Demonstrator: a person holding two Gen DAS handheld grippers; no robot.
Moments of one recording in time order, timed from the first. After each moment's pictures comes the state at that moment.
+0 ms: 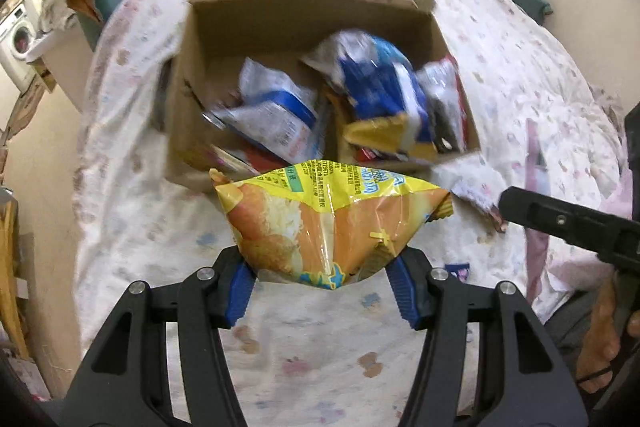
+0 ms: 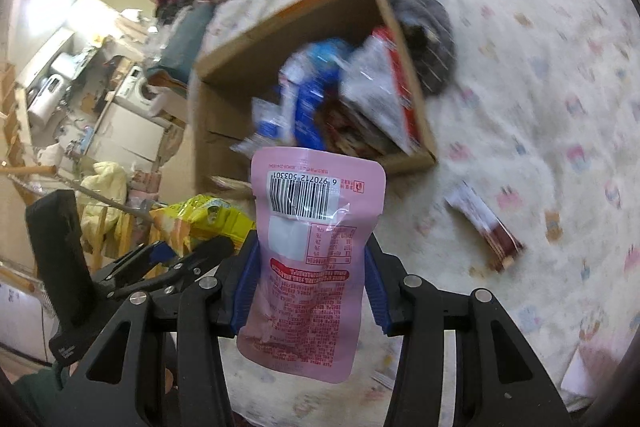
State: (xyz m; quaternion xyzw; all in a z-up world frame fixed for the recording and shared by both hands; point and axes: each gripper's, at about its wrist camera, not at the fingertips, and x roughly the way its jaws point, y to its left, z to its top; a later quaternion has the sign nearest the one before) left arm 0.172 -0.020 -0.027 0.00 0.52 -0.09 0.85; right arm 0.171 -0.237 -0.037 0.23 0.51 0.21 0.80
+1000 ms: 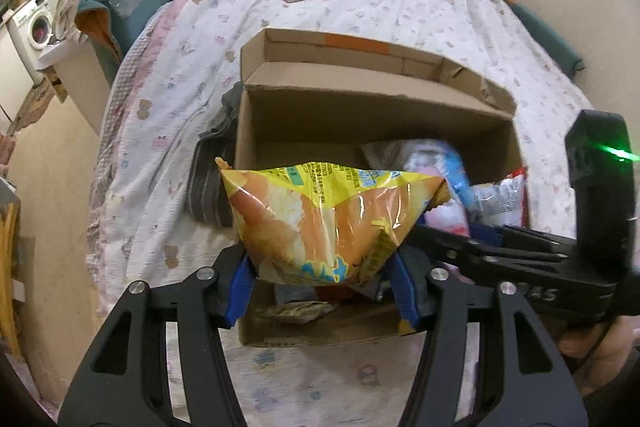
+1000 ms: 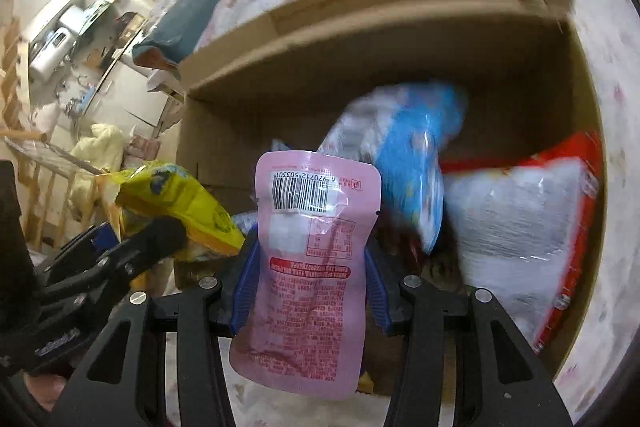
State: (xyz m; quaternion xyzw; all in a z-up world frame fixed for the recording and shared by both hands) left arm 0.280 0.021 -0.019 -0.04 0.48 -0.06 0.87; right arm 0.318 -0.142 -0.071 0.16 0.53 0.25 0.79
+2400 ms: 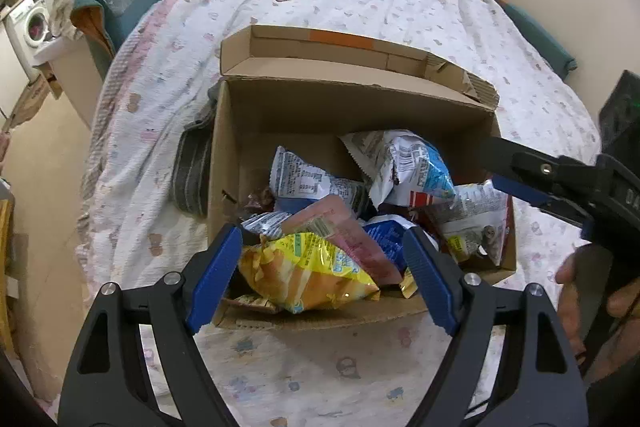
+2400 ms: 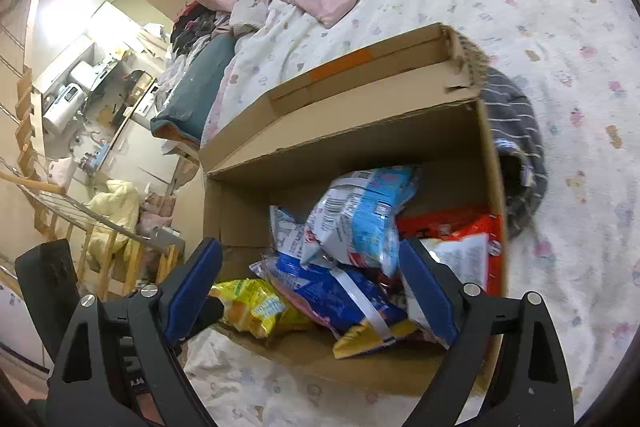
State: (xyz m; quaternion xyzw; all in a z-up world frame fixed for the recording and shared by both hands) left arm 0.266 0.005 -0.020 -0.04 0.48 -0.06 0.87; right arm 0.311 -0.203 -0.032 0.24 0.47 0.23 0.82
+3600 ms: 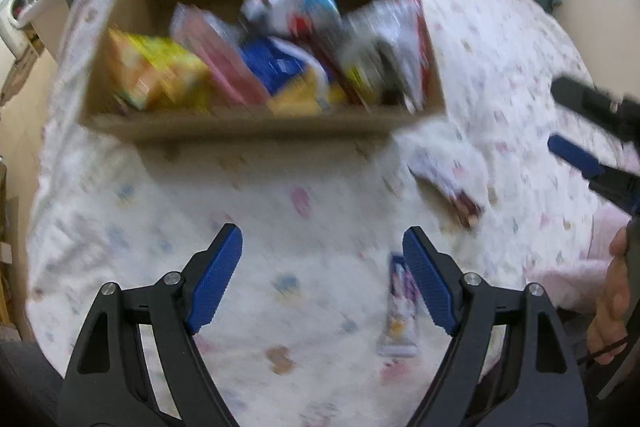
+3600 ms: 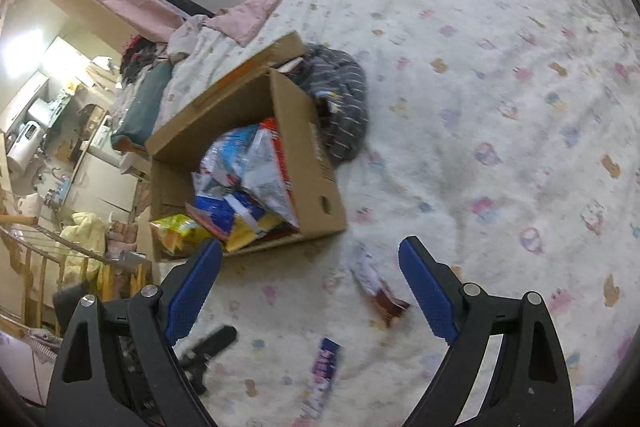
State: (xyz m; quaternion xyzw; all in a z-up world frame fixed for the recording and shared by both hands) left arm 0.164 -0.109 -0.083 -0.03 0.57 -0.08 0.81; right arm 0.187 -0.332 -0.039 0.26 0.48 0.12 0.83
